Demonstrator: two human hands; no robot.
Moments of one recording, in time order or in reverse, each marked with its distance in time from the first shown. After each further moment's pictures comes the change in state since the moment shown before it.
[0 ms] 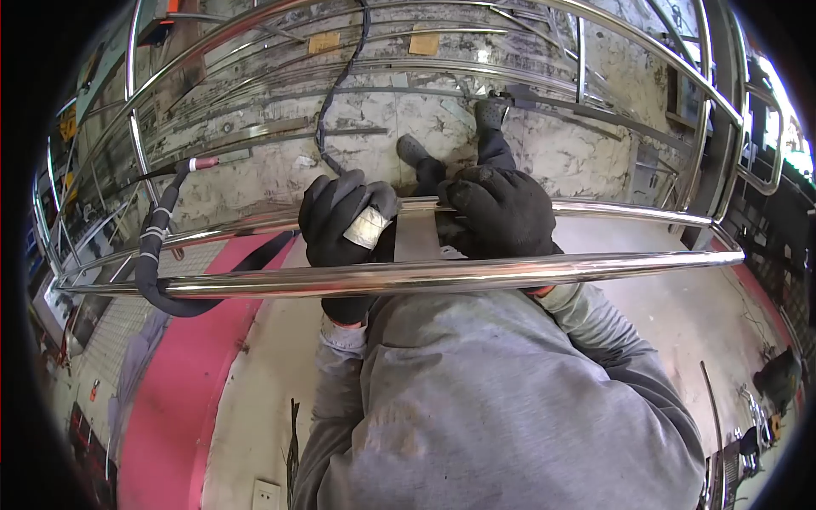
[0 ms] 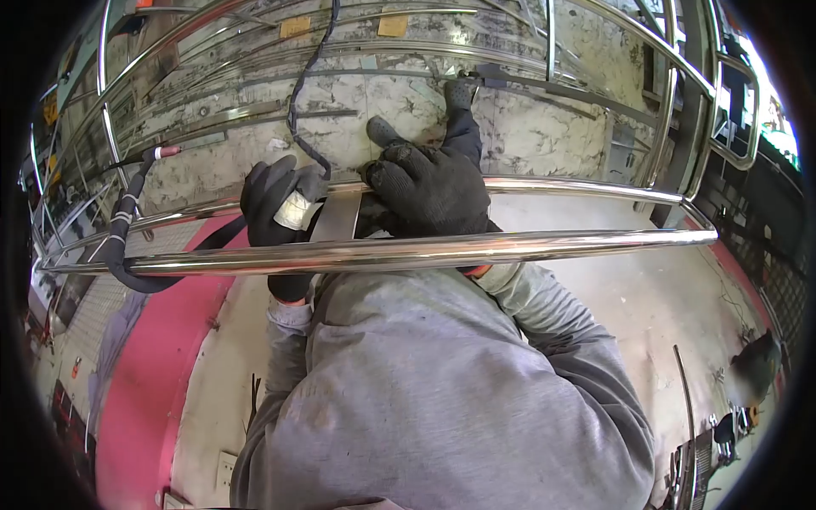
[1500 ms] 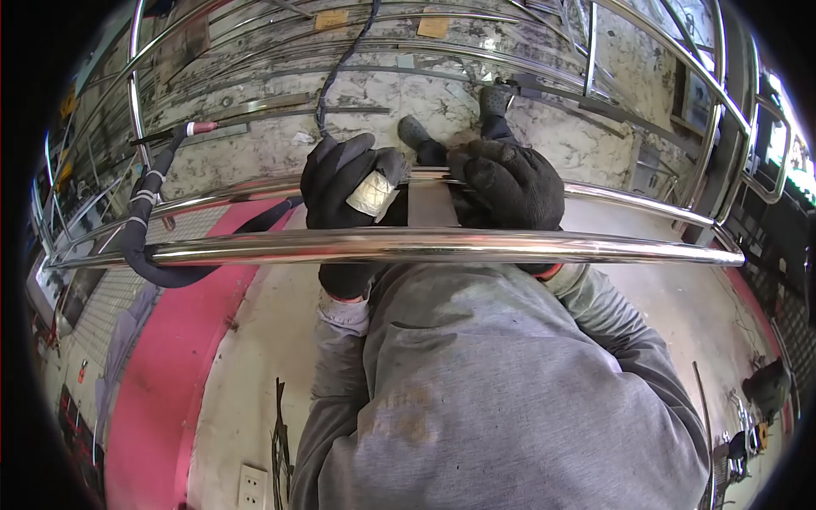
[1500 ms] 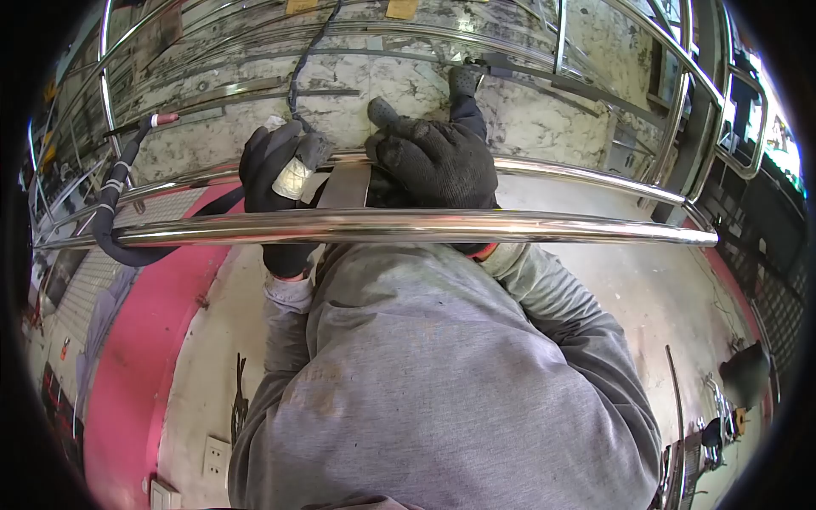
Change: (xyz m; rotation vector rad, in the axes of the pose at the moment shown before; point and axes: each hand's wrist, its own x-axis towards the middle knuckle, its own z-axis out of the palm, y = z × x) left_hand 0.000 0.003 -0.005 -0.097 -0.003 -0.068; right_hand -0.008 0.003 0.011 0.019 0.113 -0.125
